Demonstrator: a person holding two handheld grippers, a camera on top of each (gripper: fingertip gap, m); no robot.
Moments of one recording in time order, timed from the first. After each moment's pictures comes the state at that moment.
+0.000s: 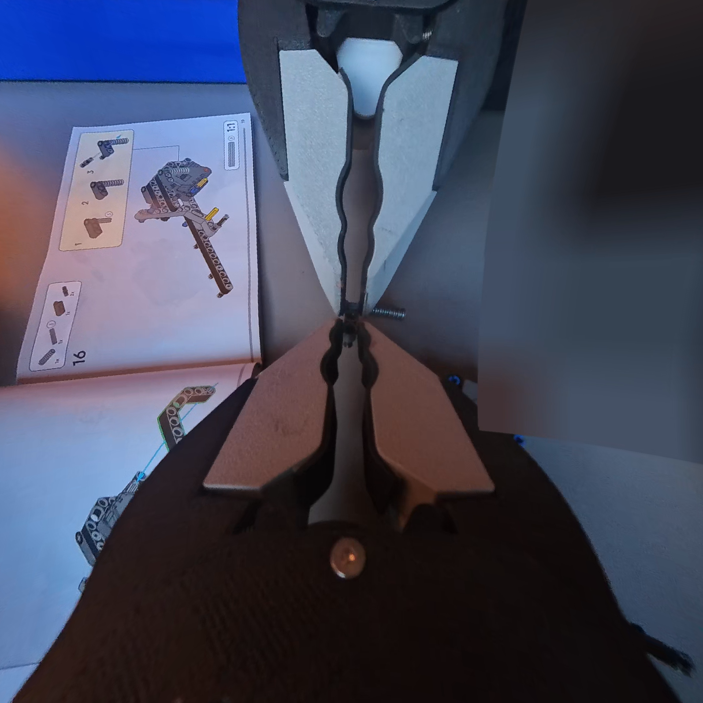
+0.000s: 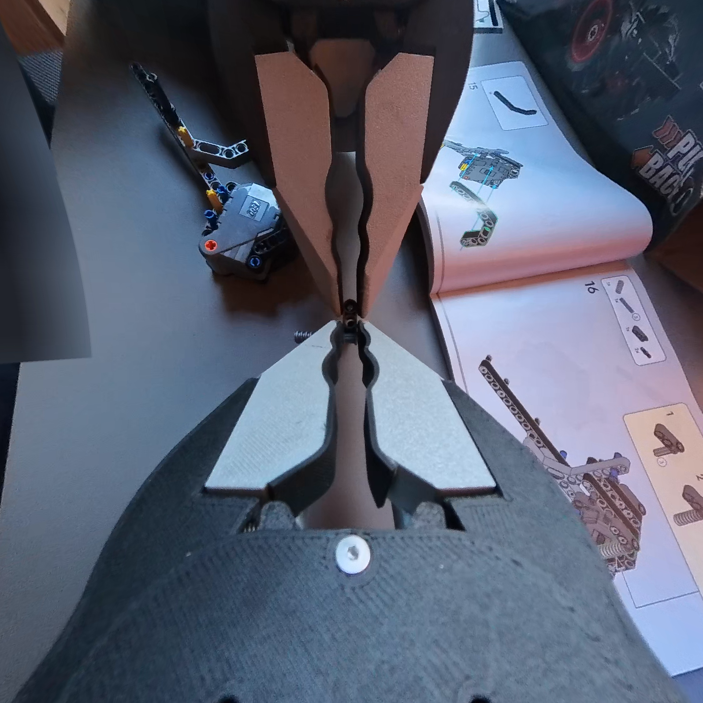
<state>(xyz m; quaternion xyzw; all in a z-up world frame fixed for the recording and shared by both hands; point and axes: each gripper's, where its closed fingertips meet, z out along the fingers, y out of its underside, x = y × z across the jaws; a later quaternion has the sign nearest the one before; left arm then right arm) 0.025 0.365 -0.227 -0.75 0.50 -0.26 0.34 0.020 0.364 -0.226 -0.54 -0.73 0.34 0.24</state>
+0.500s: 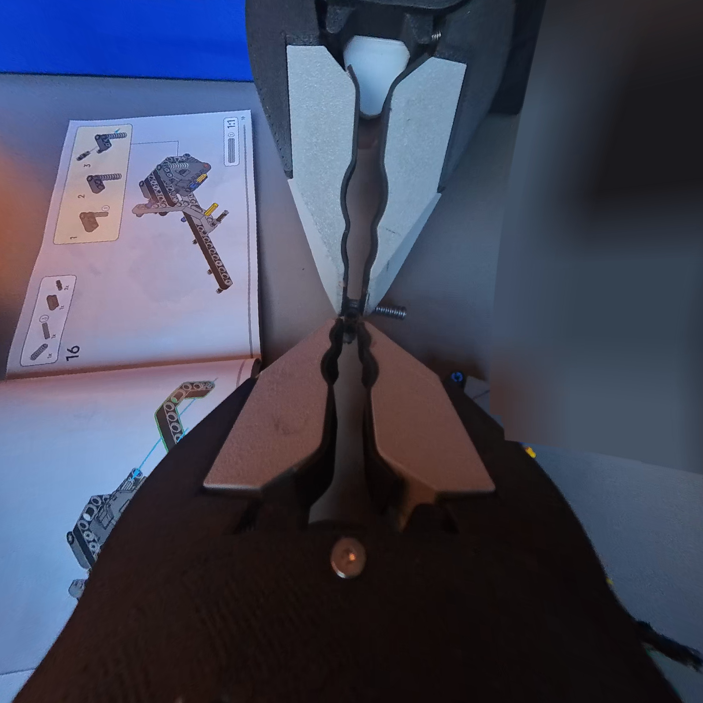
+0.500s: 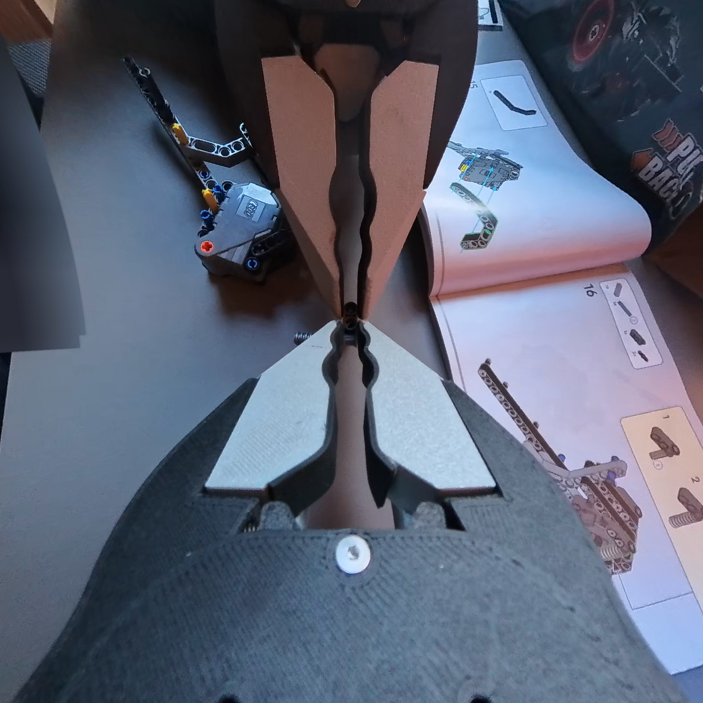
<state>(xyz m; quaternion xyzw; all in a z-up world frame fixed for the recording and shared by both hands) 0.024 0.366 -0.229 -0.75 0.50 -0.27 0.34 0.018 0.364 -0.227 -0.54 -0.73 0.33 0.25</state>
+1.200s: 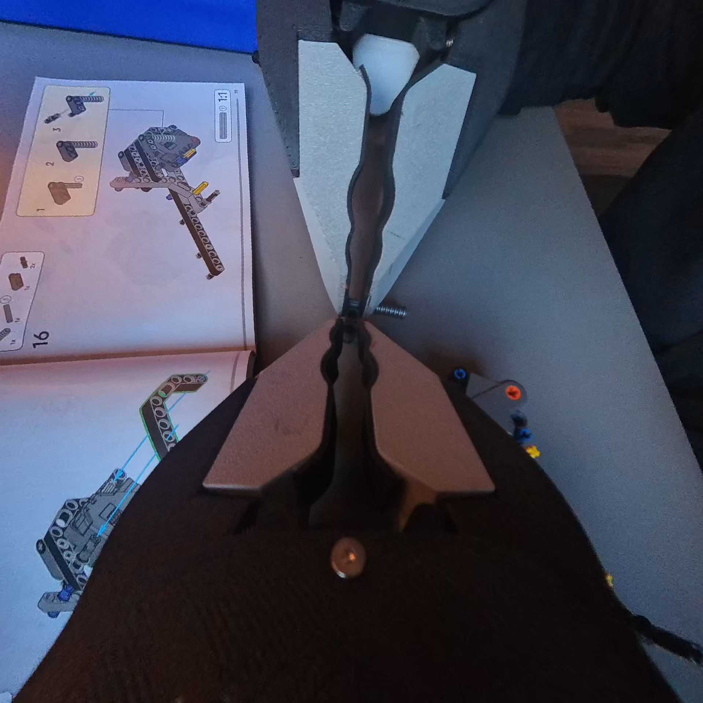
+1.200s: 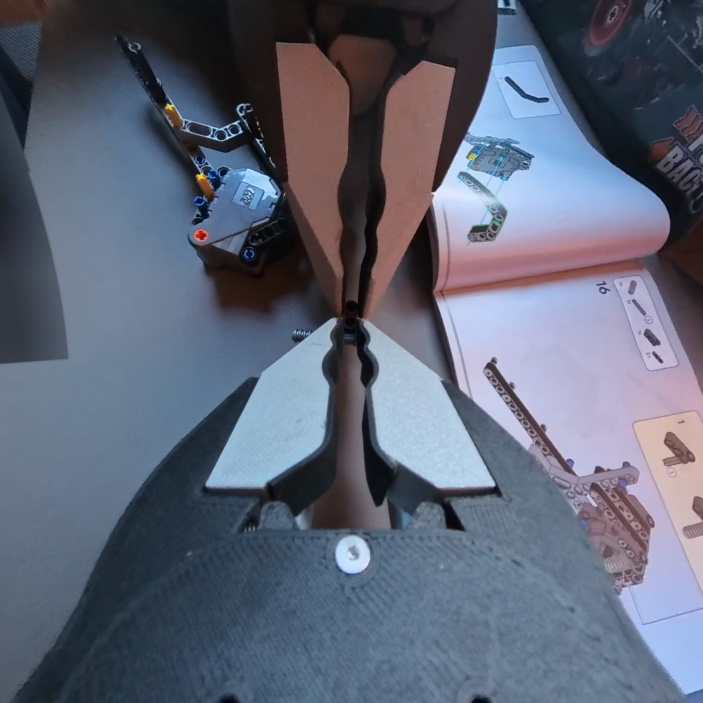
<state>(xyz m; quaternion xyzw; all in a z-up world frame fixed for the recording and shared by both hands) 0.023 0.365 -0.236 -0.76 0.49 -0.29 0.32 0.018 0.364 -0.236 -0.53 -0.74 0.33 0.24</state>
